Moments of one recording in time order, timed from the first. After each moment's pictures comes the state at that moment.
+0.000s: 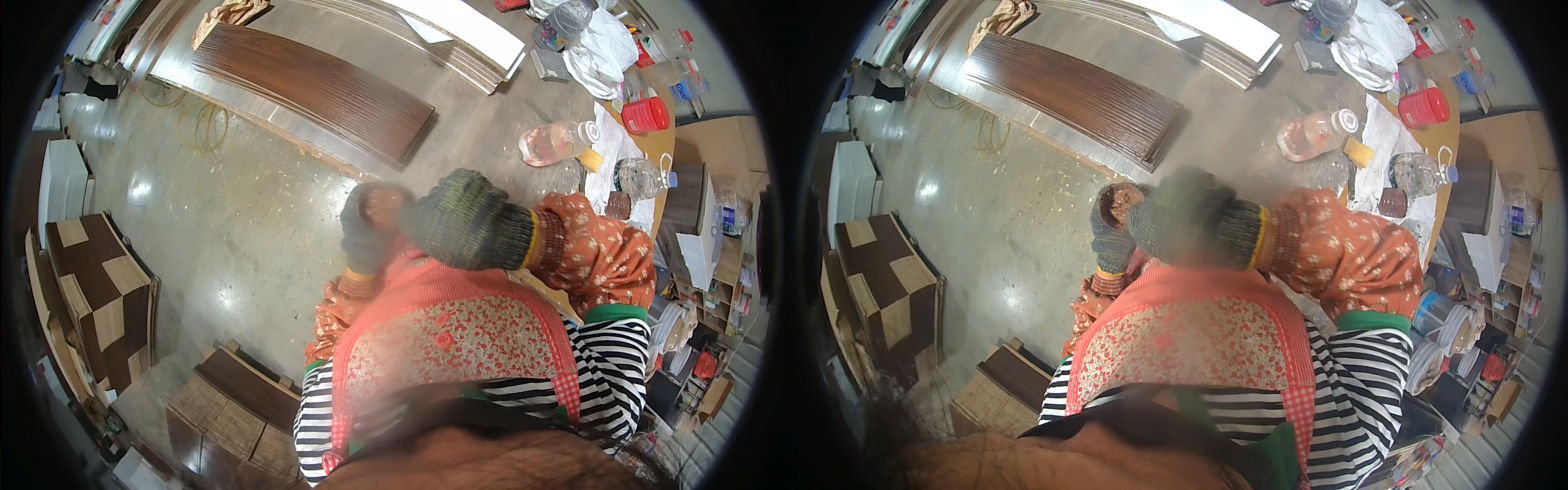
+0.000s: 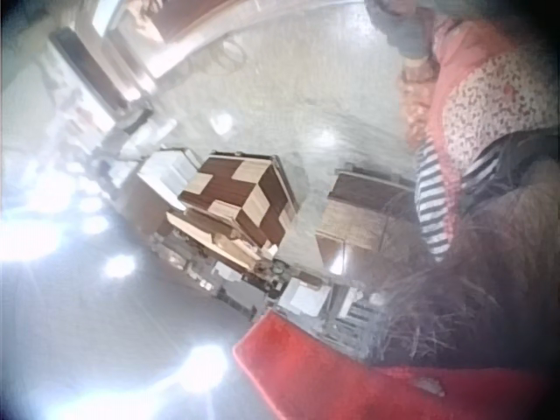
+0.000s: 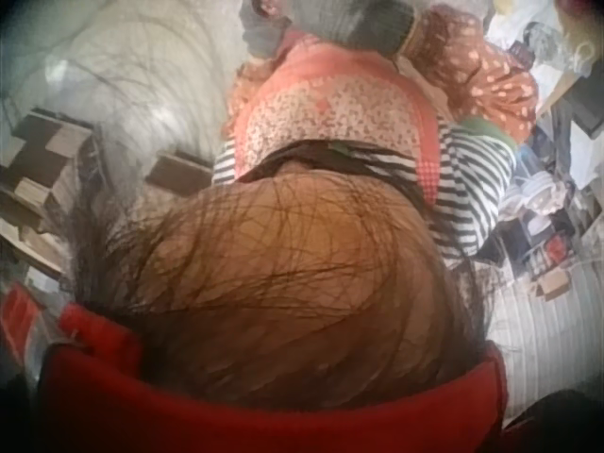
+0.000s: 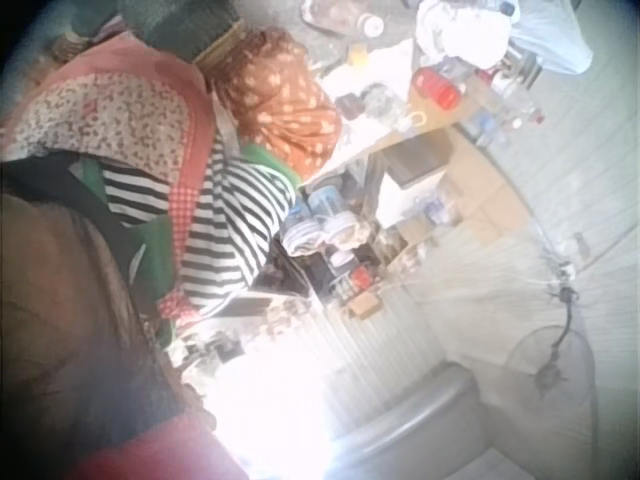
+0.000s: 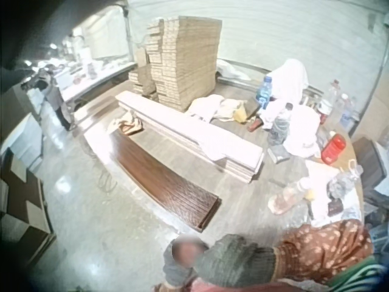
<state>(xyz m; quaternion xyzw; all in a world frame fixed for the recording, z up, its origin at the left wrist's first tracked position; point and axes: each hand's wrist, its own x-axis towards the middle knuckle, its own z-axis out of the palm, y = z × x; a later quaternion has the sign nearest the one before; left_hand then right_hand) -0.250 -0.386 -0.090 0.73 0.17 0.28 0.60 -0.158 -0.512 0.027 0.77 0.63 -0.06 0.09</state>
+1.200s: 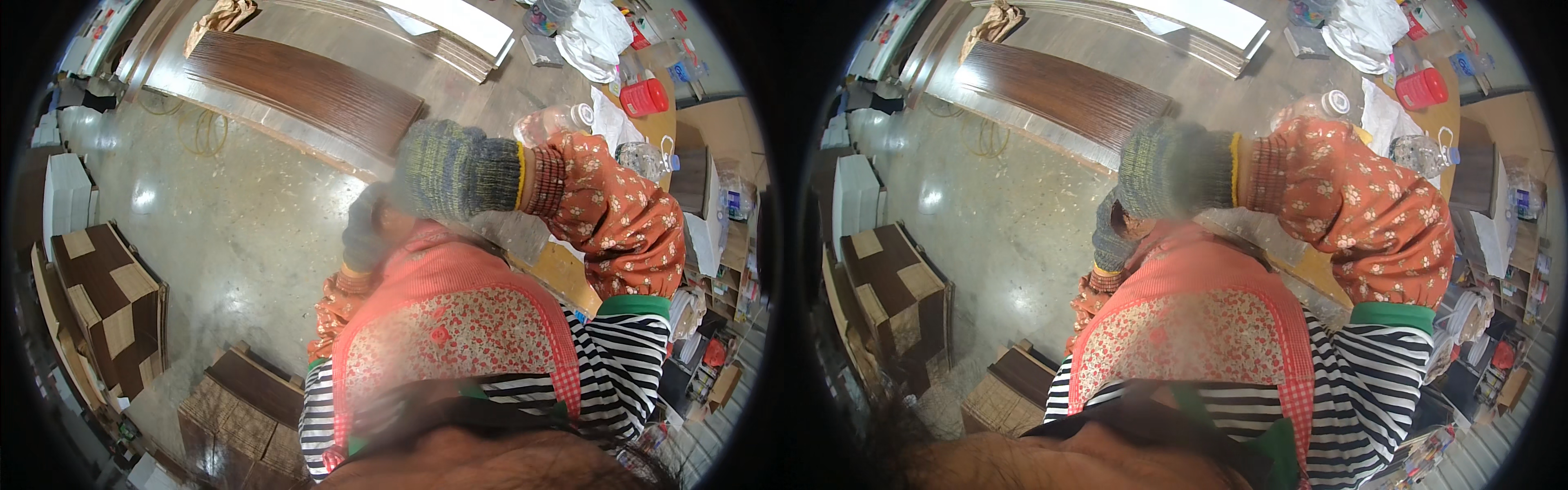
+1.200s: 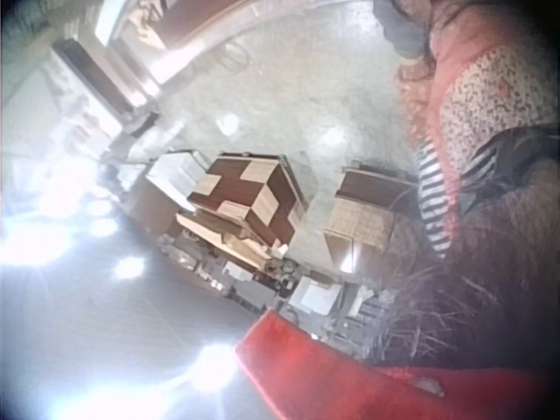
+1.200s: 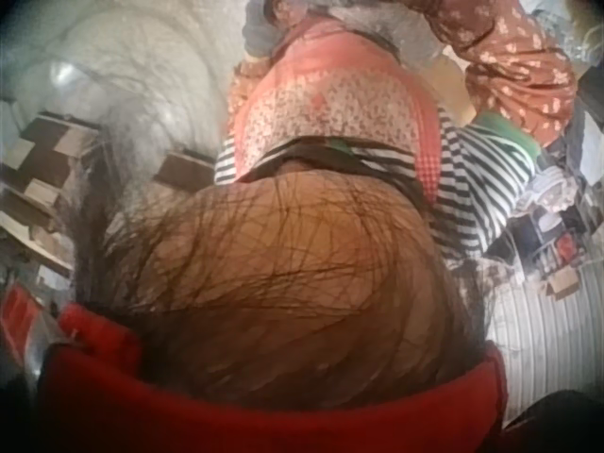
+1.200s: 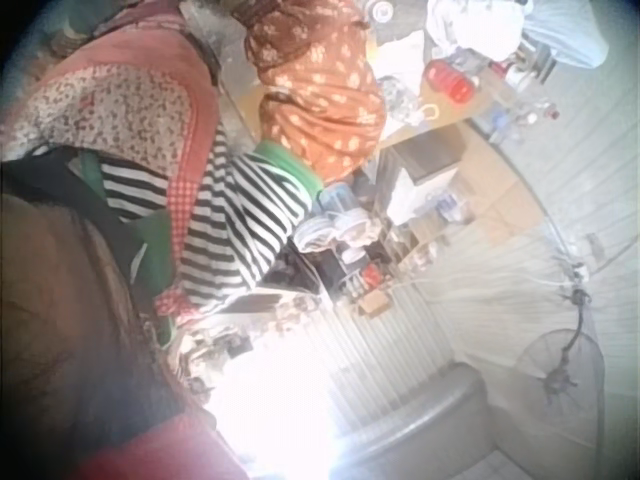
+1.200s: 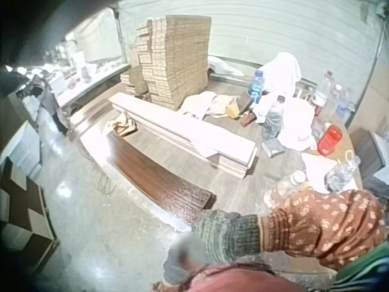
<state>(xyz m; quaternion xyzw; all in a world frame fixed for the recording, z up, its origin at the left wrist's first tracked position) -0.261 -0.393 -0.122 0.79 0.07 0.33 0.51 -0.111 -0.502 0.076 0.60 0.72 0.34 0.07</state>
